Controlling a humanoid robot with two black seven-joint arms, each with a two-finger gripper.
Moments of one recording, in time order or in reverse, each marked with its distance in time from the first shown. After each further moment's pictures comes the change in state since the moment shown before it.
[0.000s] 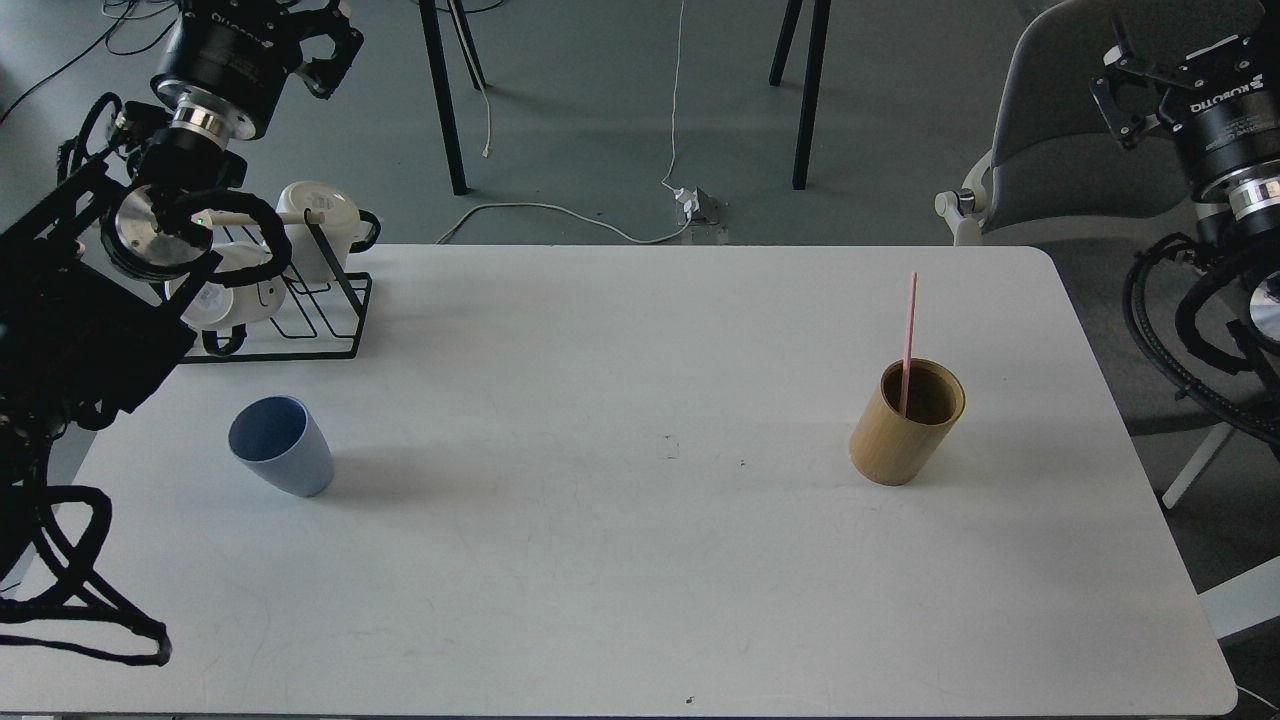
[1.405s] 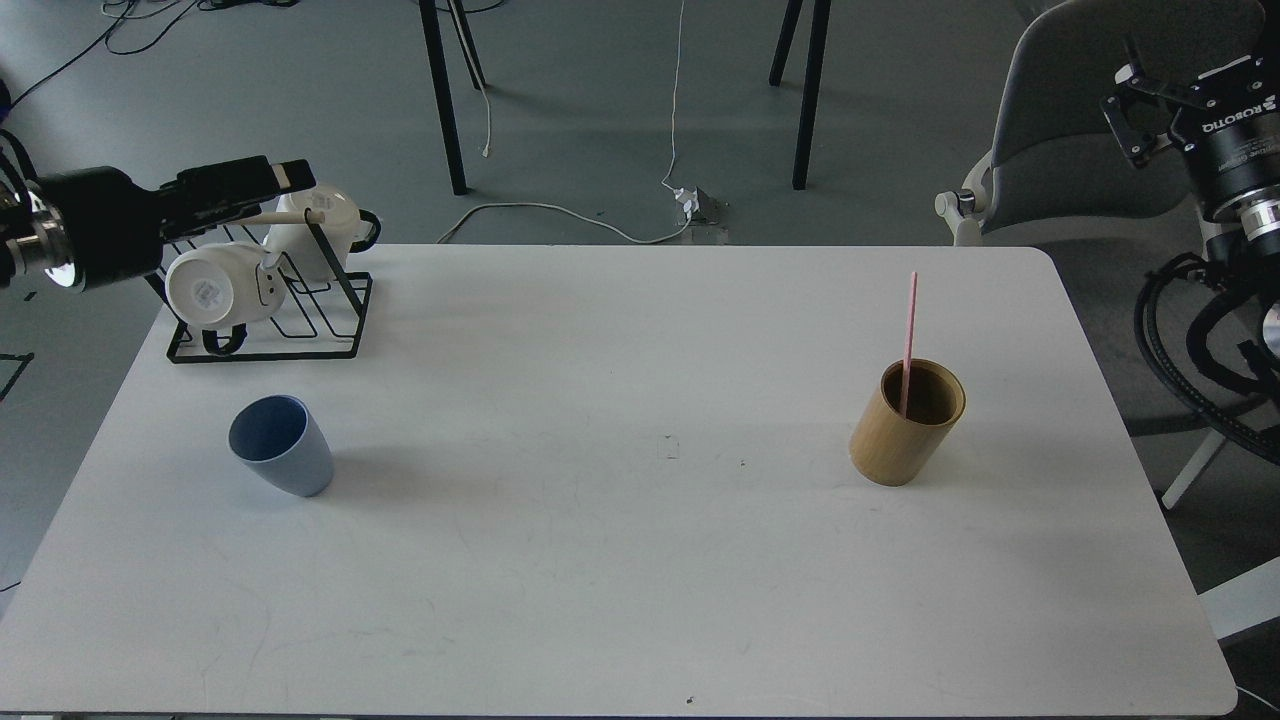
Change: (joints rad) left arm 0.183 0.654 0.156 -0.616 1.519 0.045 -0.017; right arm -0.061 -0.021 0.029 0.049 0.001 0.000 0.003
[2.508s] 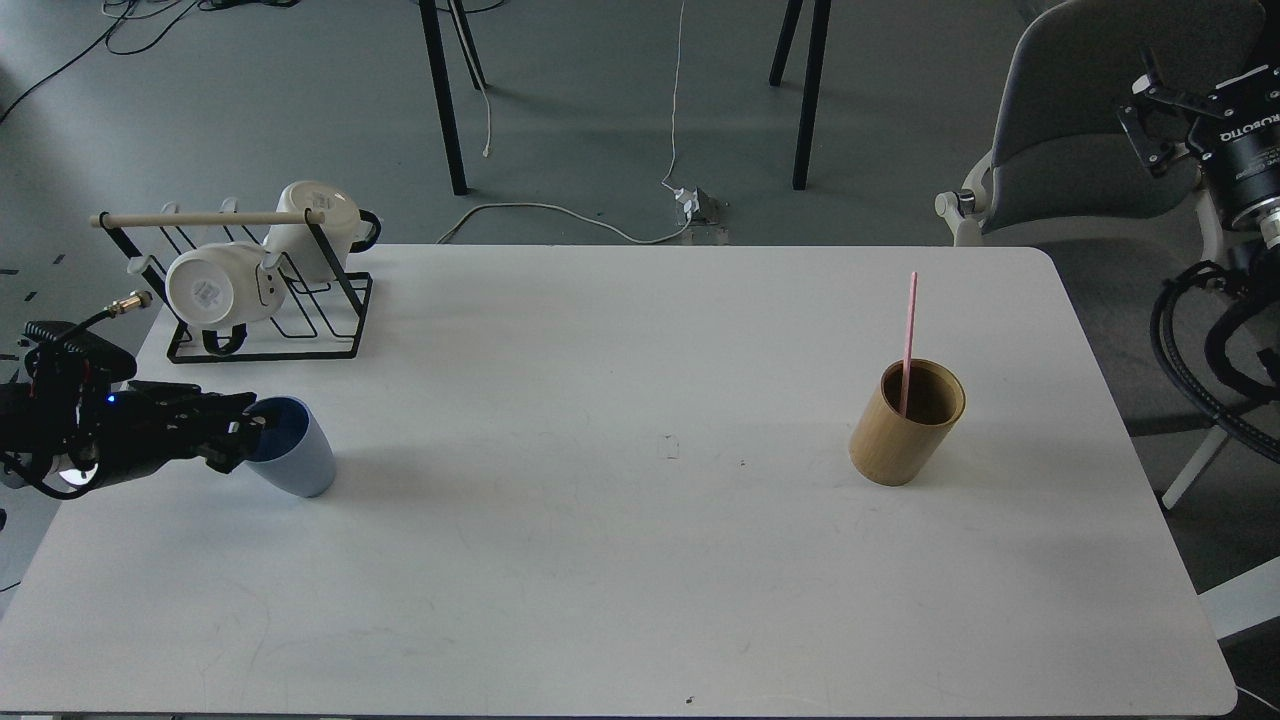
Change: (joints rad) left arm 0.145 -0.127 0.317 0.290 0.604 0.422 -0.185; right arm -0.014 -0.026 -0.002 -0.014 -0.002 0.000 0.000
